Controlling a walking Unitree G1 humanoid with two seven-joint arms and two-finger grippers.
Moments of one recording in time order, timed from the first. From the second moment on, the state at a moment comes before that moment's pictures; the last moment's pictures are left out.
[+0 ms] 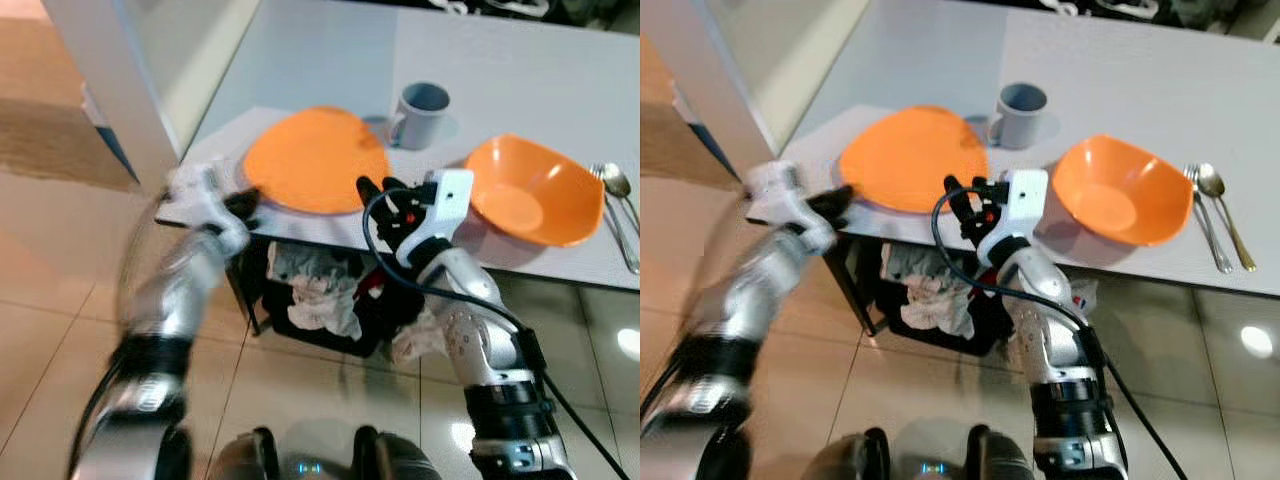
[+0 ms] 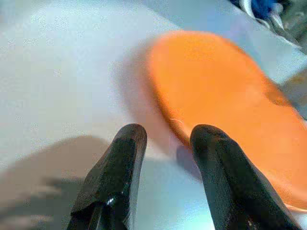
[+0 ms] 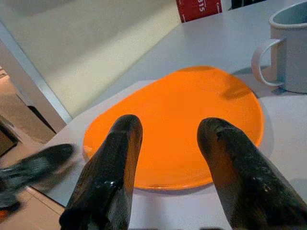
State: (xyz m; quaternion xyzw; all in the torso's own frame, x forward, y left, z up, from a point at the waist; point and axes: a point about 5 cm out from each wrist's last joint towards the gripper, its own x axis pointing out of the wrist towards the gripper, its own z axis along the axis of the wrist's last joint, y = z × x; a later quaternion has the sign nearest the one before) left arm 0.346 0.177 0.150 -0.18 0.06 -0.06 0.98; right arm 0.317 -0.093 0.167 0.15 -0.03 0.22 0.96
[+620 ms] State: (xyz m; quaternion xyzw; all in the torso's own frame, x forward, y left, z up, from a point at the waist) left arm 0.239 0.214 0.164 0.08 -0.06 0.05 0.99; right arm 0.316 -0.080 0.168 0.16 -0.04 0.28 0.95
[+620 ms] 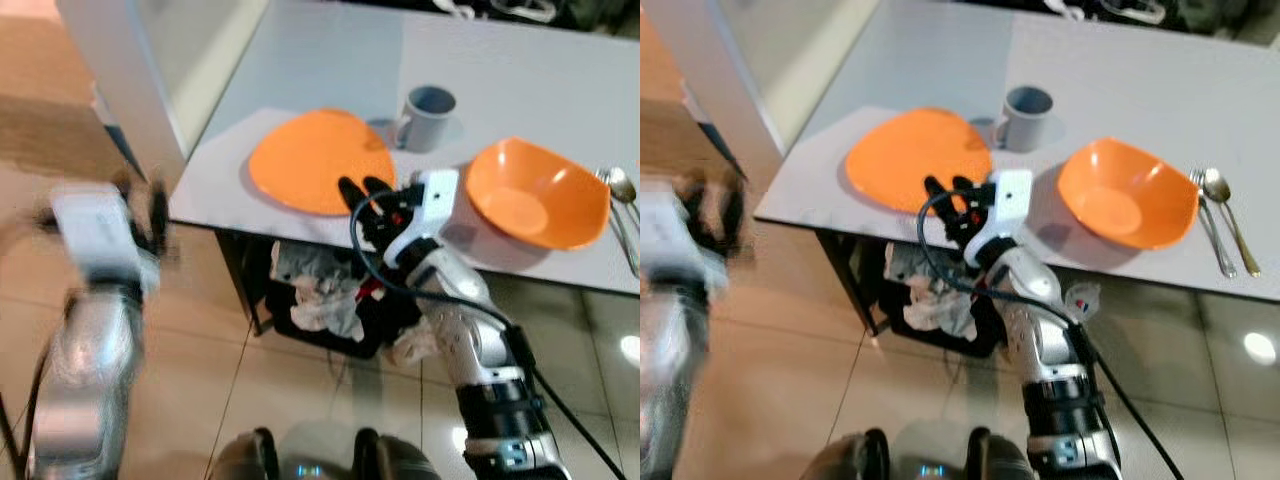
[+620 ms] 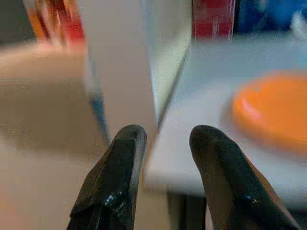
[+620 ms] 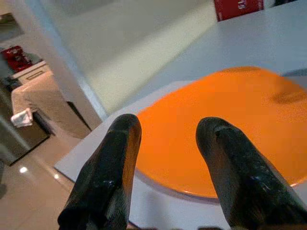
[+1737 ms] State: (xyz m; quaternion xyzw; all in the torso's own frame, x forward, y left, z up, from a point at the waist) left arm 0.247 0.167 0.140 0.03 -0.08 -0.07 0.99; right arm 0.294 -0.081 0.149 0.20 -0.03 0.42 0.89
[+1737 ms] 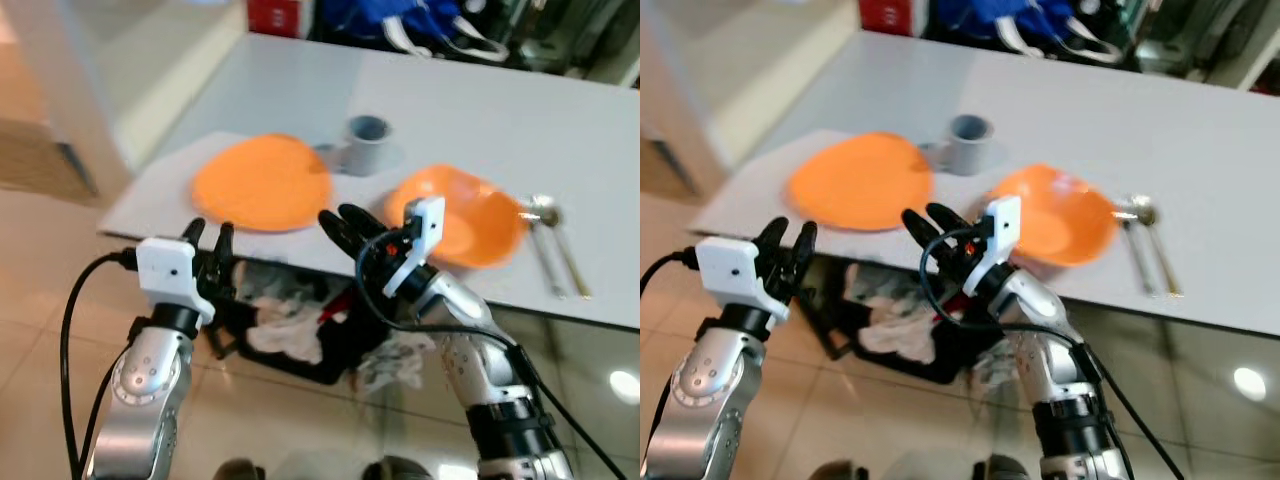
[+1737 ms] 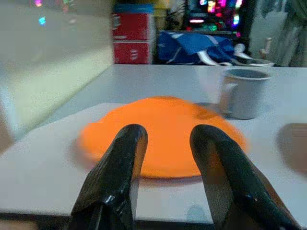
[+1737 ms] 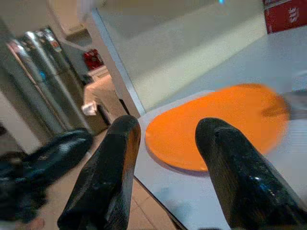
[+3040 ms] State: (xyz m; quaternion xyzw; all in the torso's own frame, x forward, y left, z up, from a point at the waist) left arm 0.253 0.154 0.143 0.03 -0.10 -0.10 0.99; right arm 0.310 -0.103 0.156 0.22 -0.02 0.37 0.90
